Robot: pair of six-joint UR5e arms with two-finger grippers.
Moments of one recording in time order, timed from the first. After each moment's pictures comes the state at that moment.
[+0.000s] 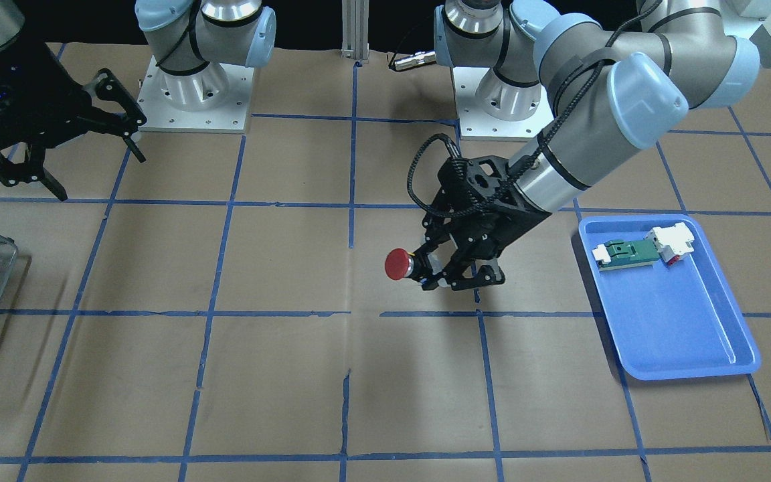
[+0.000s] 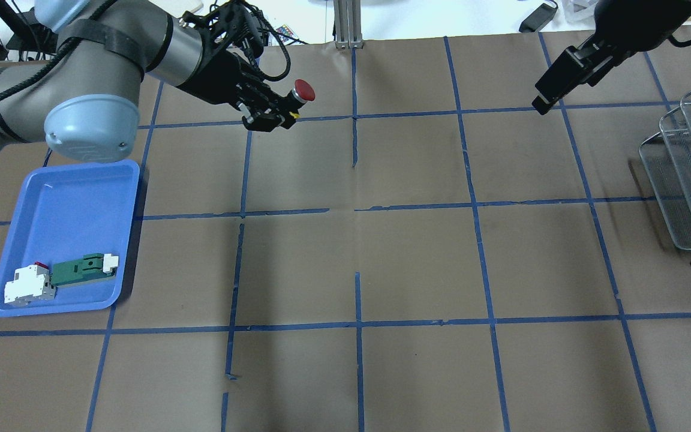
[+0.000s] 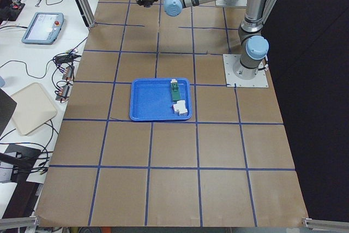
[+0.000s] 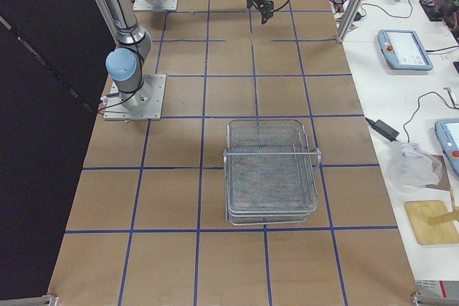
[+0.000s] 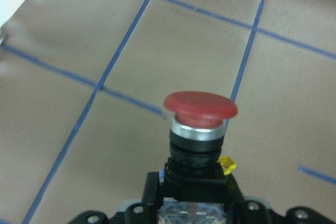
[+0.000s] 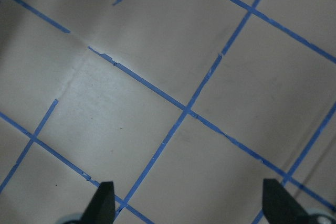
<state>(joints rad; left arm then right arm) -1.60 -1.76 -1.67 -1.05 0.96 1.15 1.39 -1.56 1.49 -1.55 -1.35 -0.81</state>
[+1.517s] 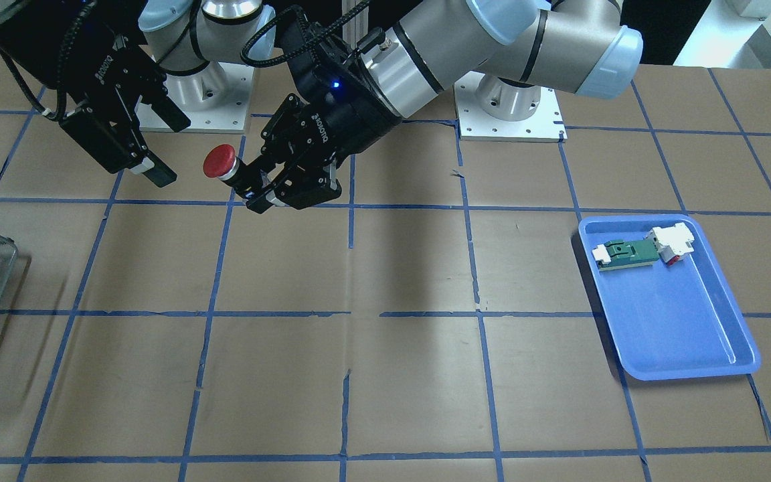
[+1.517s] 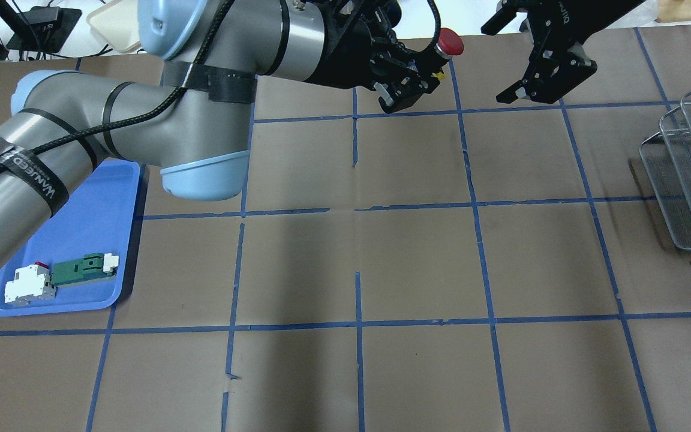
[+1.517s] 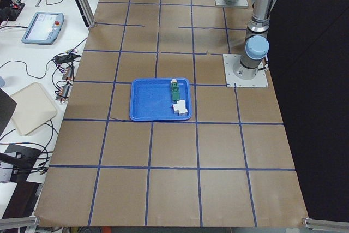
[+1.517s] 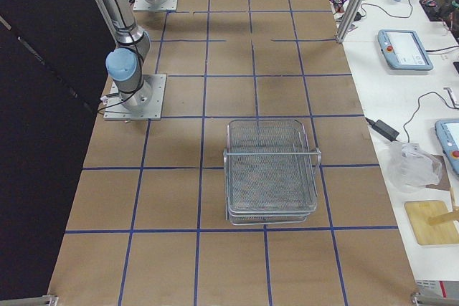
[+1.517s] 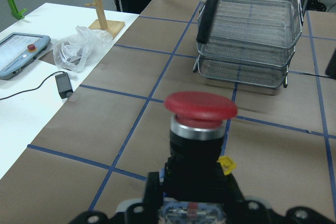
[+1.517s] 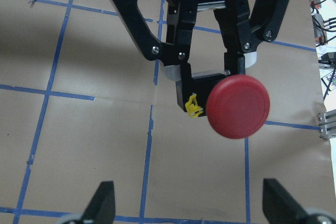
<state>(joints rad) -1.84 -1.76 -1.67 -0.59 0.84 0.75 1.45 -1.58 1.46 -1.55 -1.07 -1.82</state>
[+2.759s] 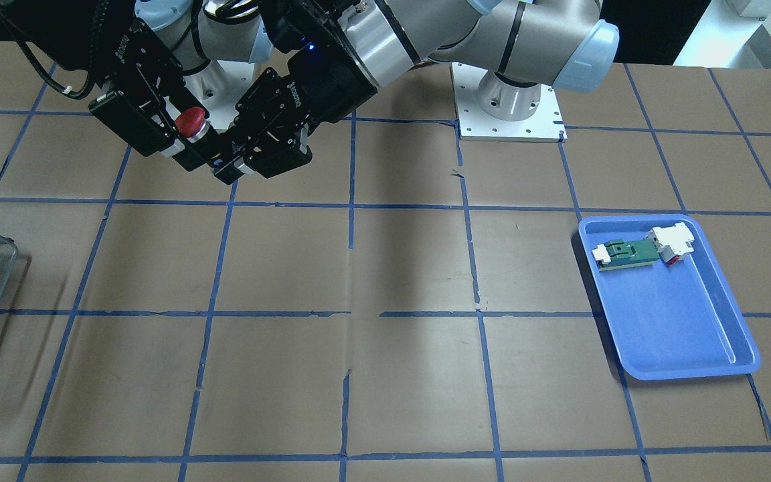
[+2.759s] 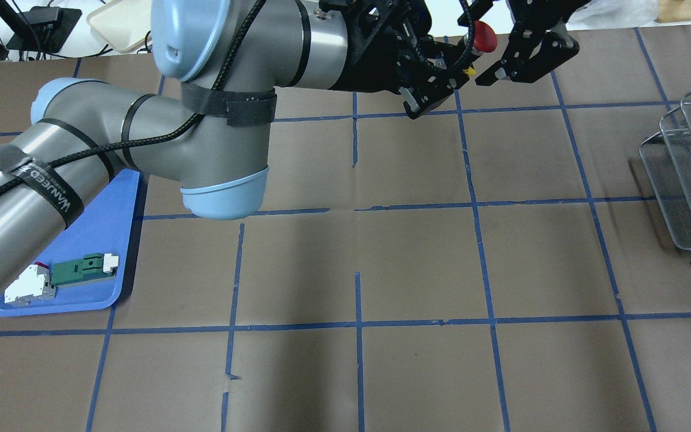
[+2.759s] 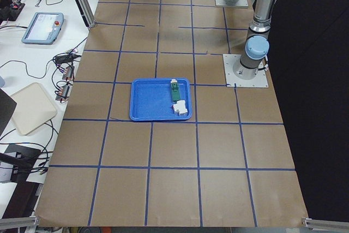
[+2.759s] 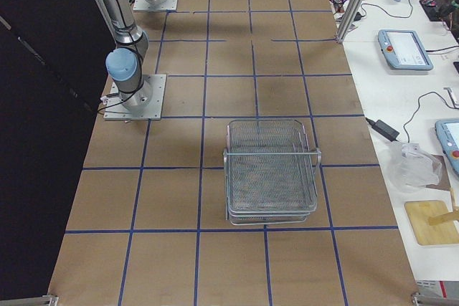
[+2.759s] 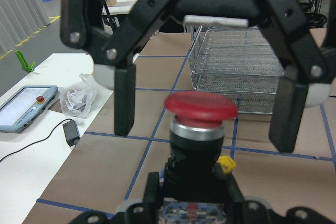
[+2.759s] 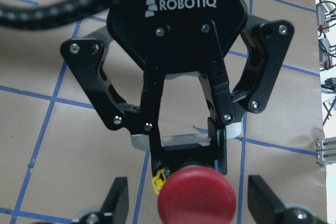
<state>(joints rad) -1.89 -1.76 -1.69 -0.45 0.85 0.73 1.50 -1.55 1.37 -1.49 -1.08 -1.84</state>
